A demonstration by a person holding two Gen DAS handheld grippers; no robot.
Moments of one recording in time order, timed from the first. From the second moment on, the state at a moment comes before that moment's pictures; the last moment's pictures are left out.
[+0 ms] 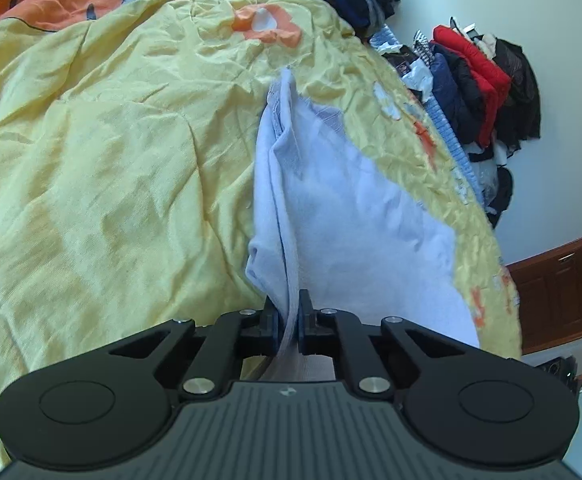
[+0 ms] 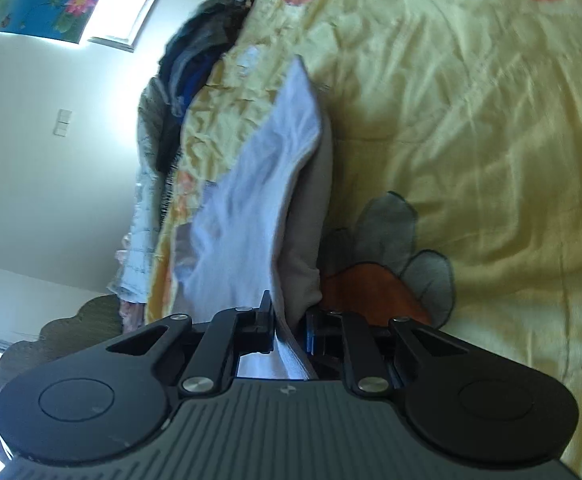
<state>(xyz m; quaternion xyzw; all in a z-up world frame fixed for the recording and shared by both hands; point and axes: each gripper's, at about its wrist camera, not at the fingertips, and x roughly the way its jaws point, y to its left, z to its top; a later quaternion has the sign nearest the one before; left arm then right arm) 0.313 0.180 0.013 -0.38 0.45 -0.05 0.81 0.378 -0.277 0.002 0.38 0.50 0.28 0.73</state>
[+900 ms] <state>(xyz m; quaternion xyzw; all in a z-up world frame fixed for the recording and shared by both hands) 0.202 0.098 0.070 -0.13 0.32 -0.01 0.94 0.345 -0.288 0.056 0.36 0.40 0.28 0.80</state>
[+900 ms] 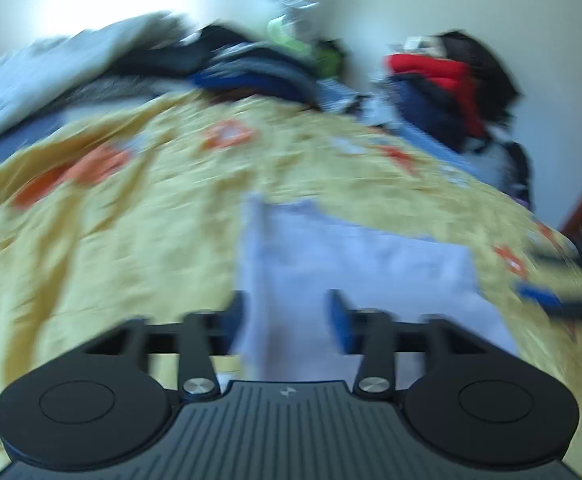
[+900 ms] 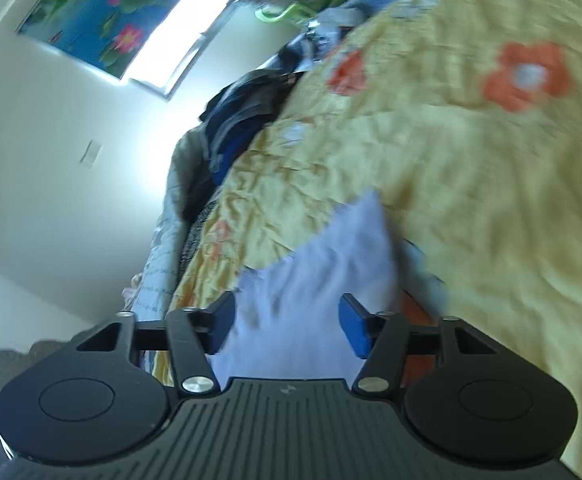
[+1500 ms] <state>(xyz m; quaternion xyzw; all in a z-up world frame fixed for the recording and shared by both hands) 0.188 0.049 0.028 -0.11 0.32 0.01 0.94 0.387 -0.252 0.031 0.34 0.42 0.28 0.80</state>
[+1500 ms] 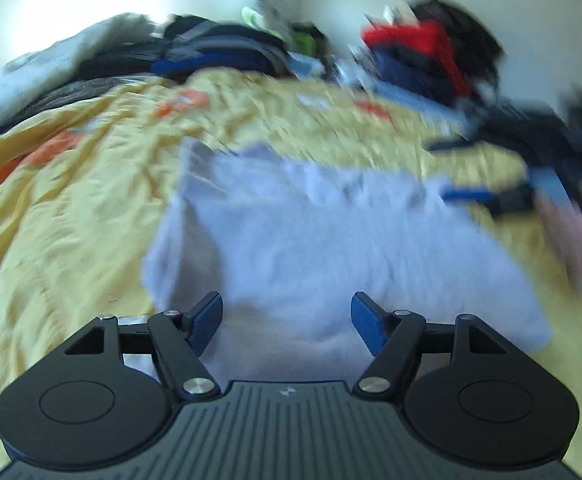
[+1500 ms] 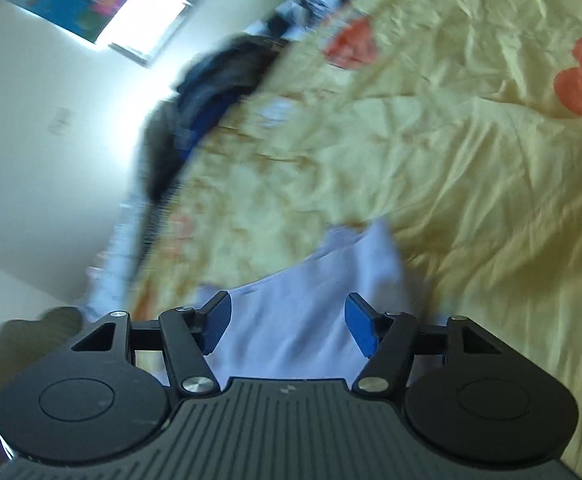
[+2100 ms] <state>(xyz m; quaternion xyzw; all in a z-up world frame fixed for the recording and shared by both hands) 0.163 0.102 0.017 -0.34 0.38 0.15 0.85 0.250 -0.237 -0.006 0.17 0.32 0.32 0.87</state>
